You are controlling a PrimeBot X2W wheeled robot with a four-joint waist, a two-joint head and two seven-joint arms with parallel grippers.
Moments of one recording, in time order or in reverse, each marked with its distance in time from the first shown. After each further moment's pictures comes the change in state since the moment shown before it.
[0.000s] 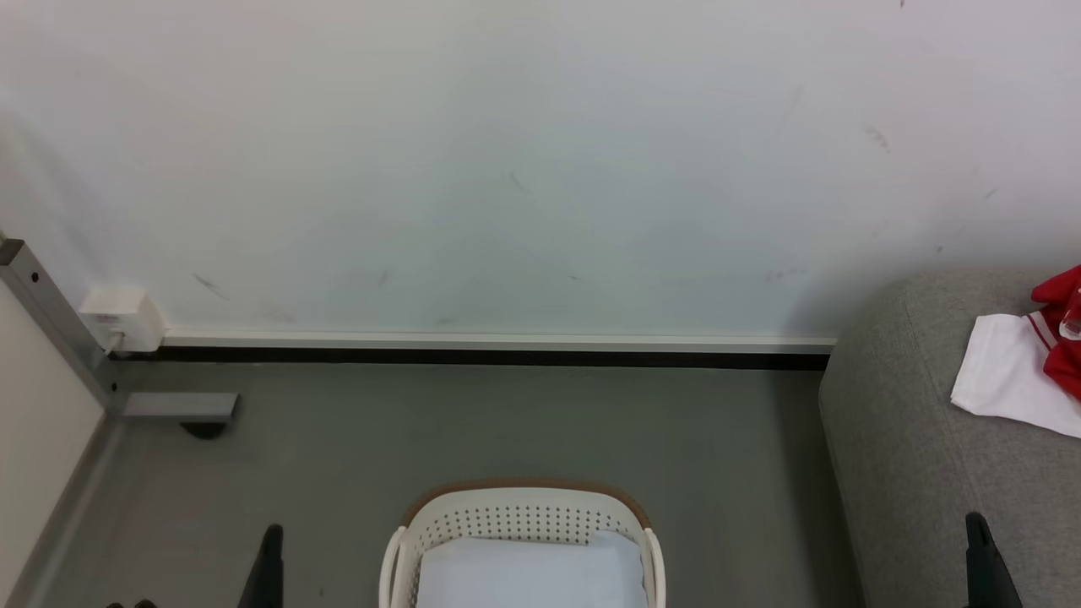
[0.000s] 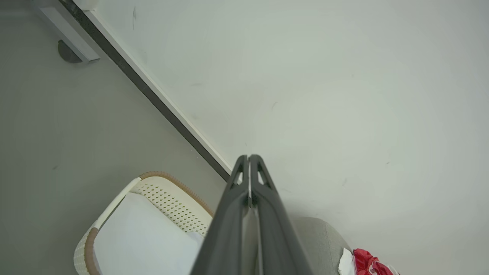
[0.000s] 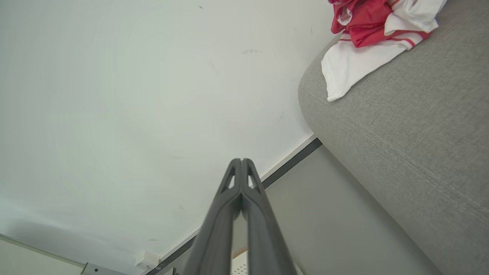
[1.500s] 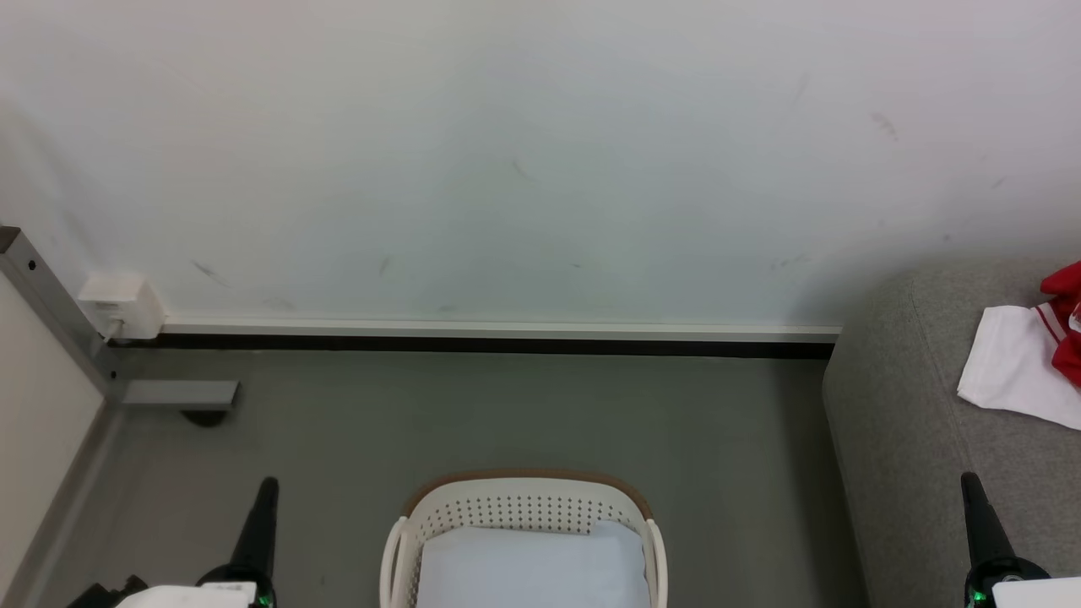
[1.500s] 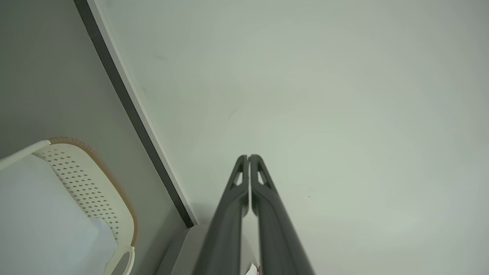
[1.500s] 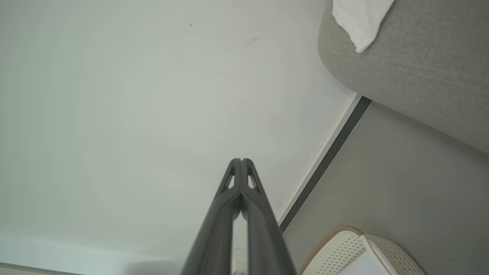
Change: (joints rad) left arm -0.080 -0.009 0.041 0.000 -0.426 -0.024 0.115; right arm -0.084 -0.003 -0.008 0.007 0.458 0.000 0.114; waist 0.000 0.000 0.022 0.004
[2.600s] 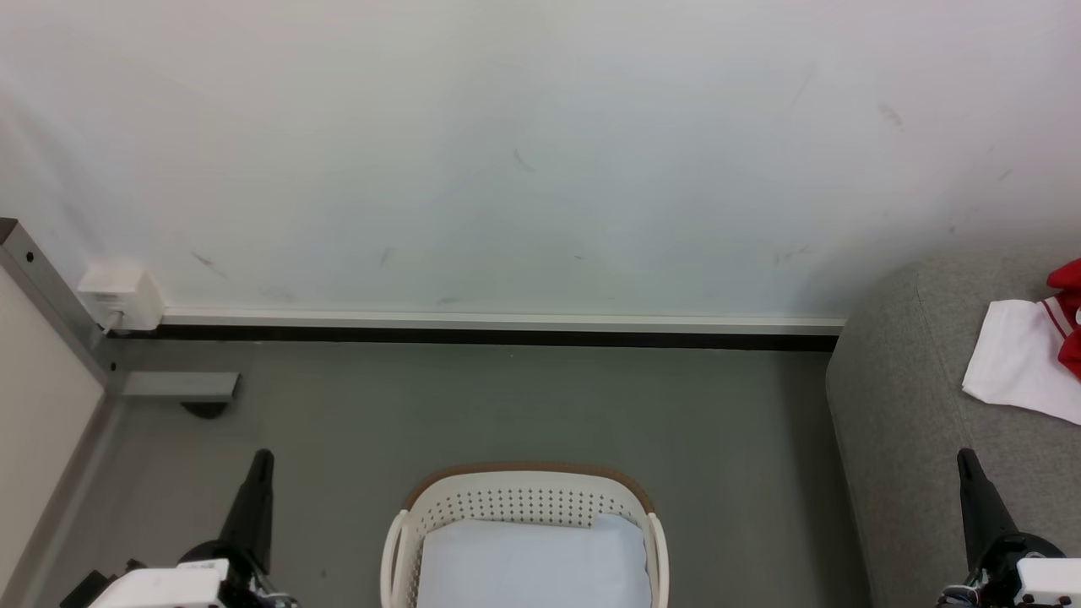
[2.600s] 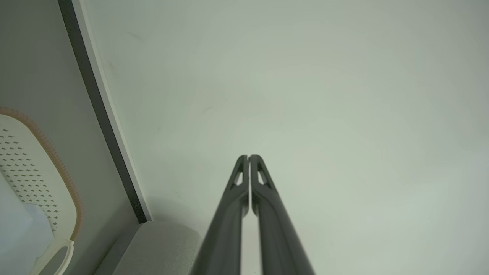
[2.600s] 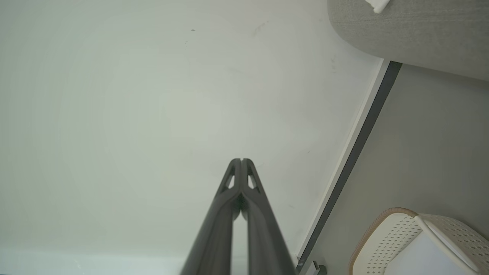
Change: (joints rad) left arm -0.043 -0.003 0.022 0.000 -0.218 -0.014 0.061; right arm -0.043 -0.003 -0.005 0.004 0.239 0.000 0.061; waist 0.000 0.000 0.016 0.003
